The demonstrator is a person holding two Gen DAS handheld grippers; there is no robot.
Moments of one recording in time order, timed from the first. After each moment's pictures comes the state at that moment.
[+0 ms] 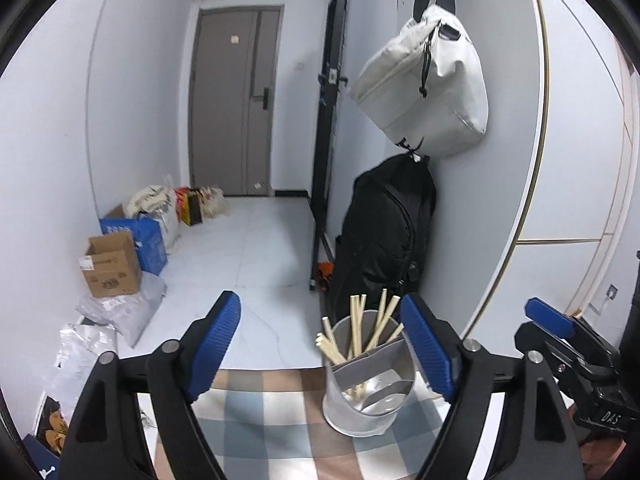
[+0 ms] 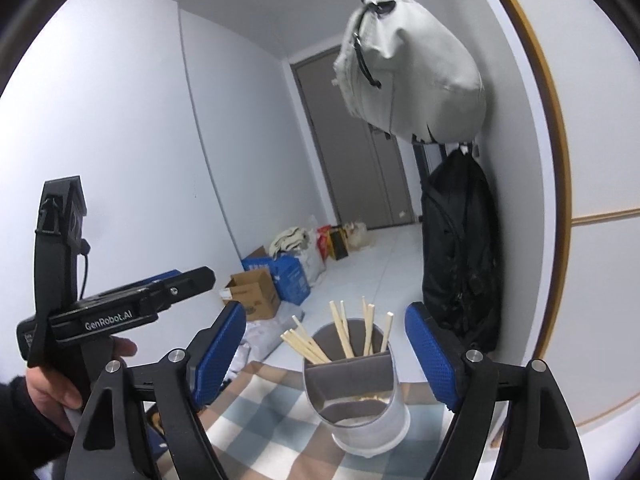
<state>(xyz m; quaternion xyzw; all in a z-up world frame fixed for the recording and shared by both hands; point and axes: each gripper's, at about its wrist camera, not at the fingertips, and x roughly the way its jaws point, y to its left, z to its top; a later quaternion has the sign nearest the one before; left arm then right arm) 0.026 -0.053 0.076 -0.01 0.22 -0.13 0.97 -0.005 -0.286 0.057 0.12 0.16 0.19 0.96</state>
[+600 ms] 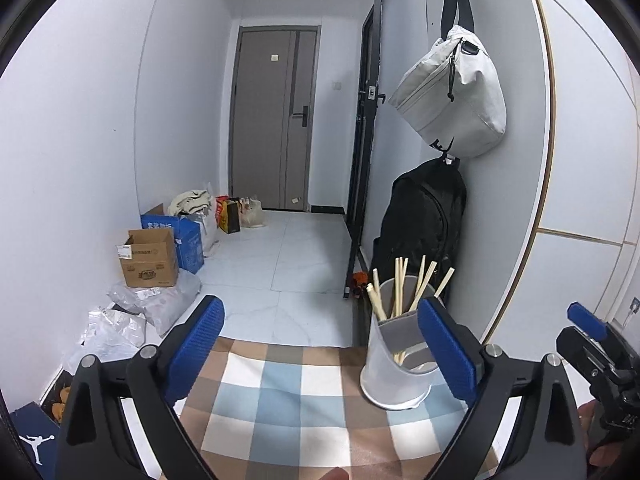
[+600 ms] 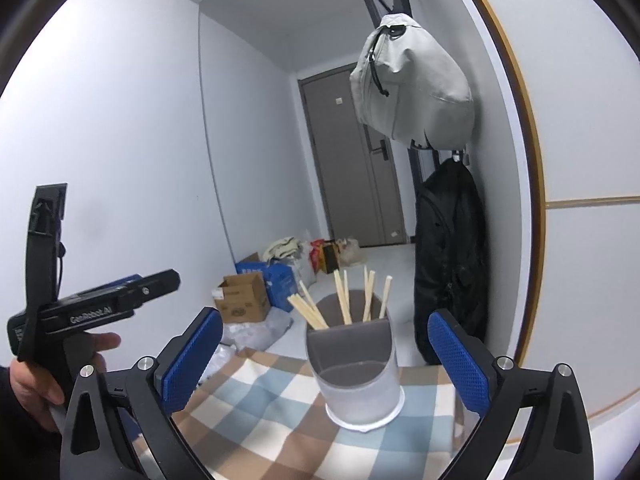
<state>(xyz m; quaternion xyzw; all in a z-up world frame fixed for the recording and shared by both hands) -0.030 -0.022 0.036 -0.03 0.19 -0.07 0.98 -0.064 -0.271 0.016 0.08 0.12 0.17 0.97</state>
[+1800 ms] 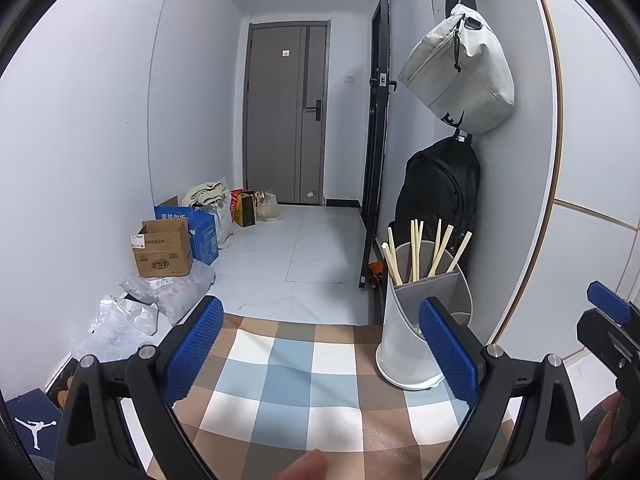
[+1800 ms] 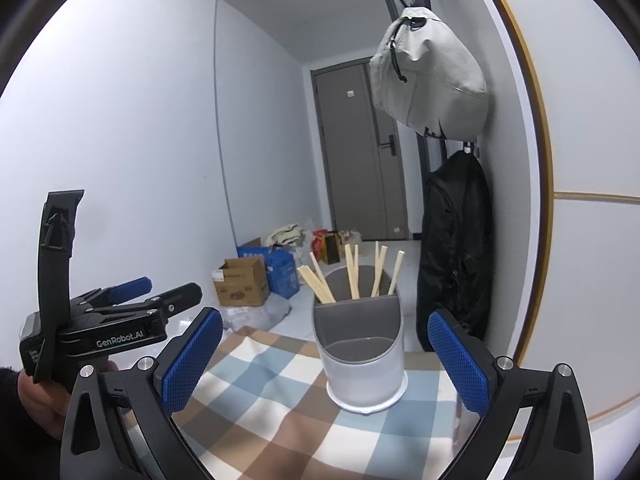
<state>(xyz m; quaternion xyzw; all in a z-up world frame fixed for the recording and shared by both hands) -0.038 -0.022 0.001 -0.02 0.19 -0.04 0.98 -0.072 -0.258 -0.004 0.06 0.13 0.18 0.97</state>
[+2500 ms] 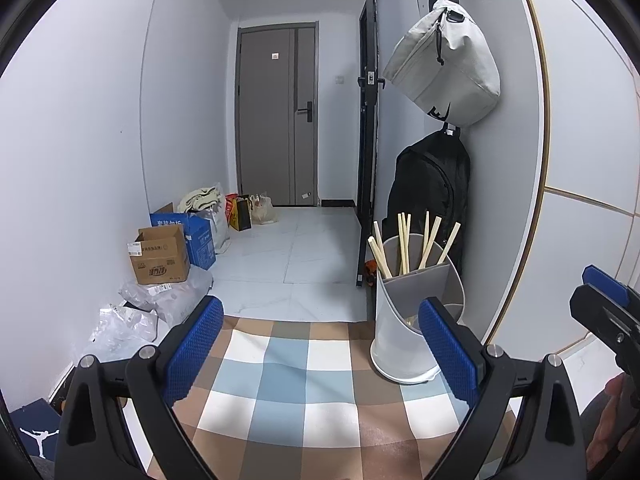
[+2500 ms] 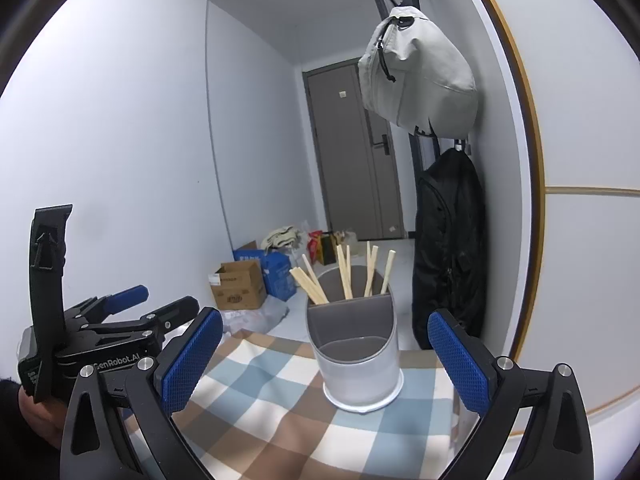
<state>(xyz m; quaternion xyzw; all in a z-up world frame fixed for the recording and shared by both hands) -0.044 -0.029 -0.002 0.00 0.19 -0.05 0.98 -0.072 -0.263 -0.003 0.07 0.13 0.17 0.97</state>
